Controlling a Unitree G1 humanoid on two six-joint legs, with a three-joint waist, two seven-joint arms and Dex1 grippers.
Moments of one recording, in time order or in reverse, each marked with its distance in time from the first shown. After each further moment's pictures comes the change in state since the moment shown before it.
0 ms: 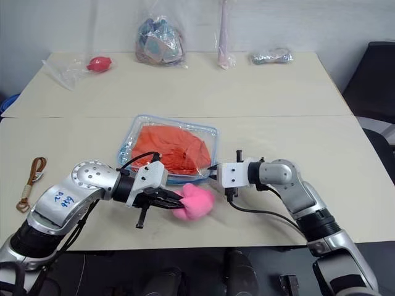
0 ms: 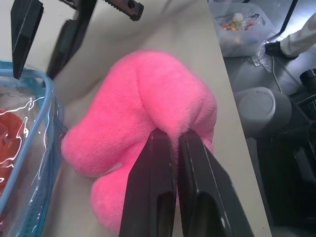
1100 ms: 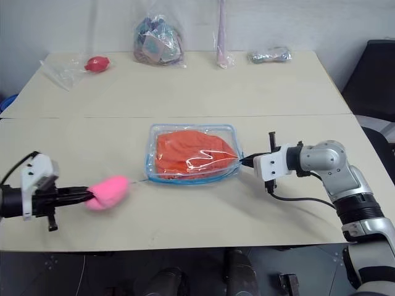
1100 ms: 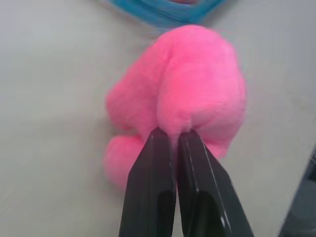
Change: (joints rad) left arm 0.551 0.276 0.766 0.178 -0.078 -0.049 -0.004; right arm -0.098 -0.243 -0.084 0.253 0.078 -0.376 0.134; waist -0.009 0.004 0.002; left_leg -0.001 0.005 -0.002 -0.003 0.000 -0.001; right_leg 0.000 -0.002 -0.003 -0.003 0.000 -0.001
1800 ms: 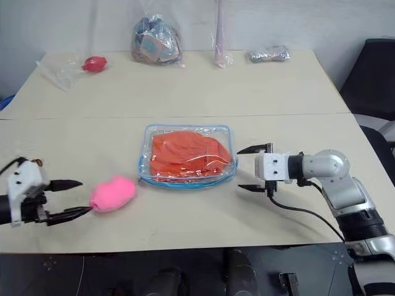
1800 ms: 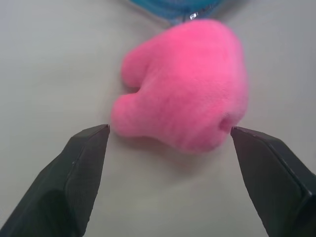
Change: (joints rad) left arm 0.121 0.030 0.152 -0.047 -0.036 -0.054 -0.065; right arm 0.211 -0.051 -0.106 -0.384 0.272 0.517 0.071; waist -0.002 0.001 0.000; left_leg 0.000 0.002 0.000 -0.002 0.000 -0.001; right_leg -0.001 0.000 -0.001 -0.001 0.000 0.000
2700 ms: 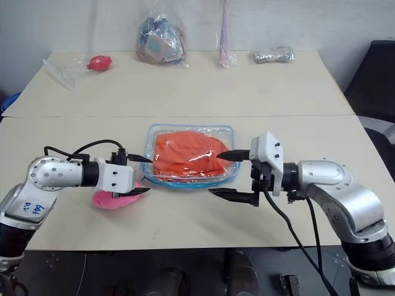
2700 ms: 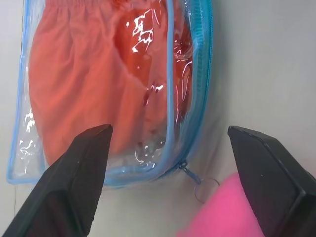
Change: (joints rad) left arm -0.588 -0.152 -0.764 0.121 0.535 -0.628 0.159; right arm 0.078 0.080 -0.118 -0.462 0.443 0.682 -0.206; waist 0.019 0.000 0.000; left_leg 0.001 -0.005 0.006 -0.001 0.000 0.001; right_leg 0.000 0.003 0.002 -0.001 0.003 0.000
